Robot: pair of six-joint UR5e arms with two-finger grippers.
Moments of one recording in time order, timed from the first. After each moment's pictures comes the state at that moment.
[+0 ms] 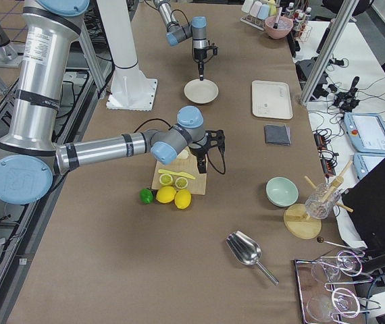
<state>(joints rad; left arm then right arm) -0.49 -2.02 -1.68 -2.18 -1.90 -1.38 1.00 -1.78 1.94 -0.98 2.15 0.80</state>
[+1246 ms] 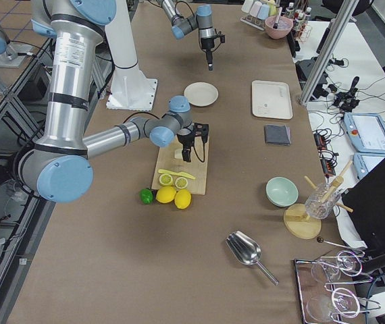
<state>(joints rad) -0.58 -1.99 -1.74 -2.18 -1.90 -1.38 0.61 -1.79 2.00 -1.04 1.86 1.19</state>
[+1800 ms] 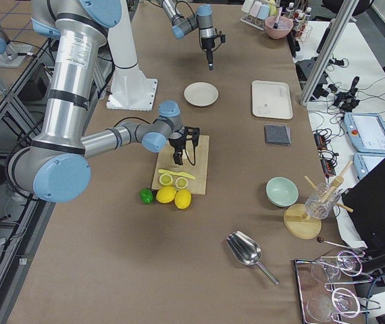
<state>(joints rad) -0.58 -1.99 -1.73 -2.18 -1.90 -1.38 0.52 -1.82 2.01 -0.99 1.79 1.26</state>
